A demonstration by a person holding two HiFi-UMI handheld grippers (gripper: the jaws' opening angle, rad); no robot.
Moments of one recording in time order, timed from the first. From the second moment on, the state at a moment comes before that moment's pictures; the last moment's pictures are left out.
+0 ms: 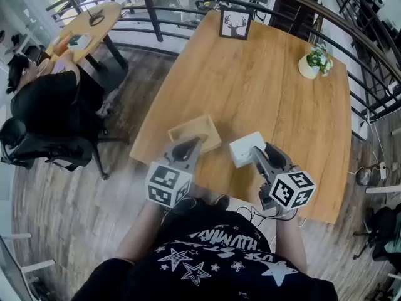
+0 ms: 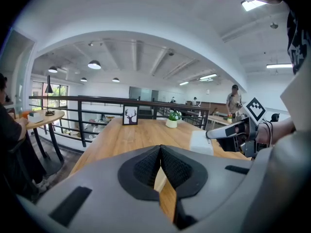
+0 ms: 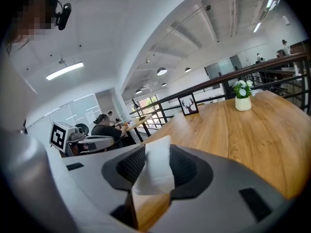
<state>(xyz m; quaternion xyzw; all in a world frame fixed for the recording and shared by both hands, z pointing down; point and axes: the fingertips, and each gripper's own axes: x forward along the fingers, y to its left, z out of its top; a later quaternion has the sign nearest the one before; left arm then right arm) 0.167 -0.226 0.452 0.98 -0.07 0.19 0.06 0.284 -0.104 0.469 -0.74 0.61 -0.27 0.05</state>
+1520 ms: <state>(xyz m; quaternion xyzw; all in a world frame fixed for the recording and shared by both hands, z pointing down) 0.039 -0.179 0.423 0.99 0.01 0.16 0.04 0.164 -0.038 0.430 -0.82 0.51 -0.21 0.12</state>
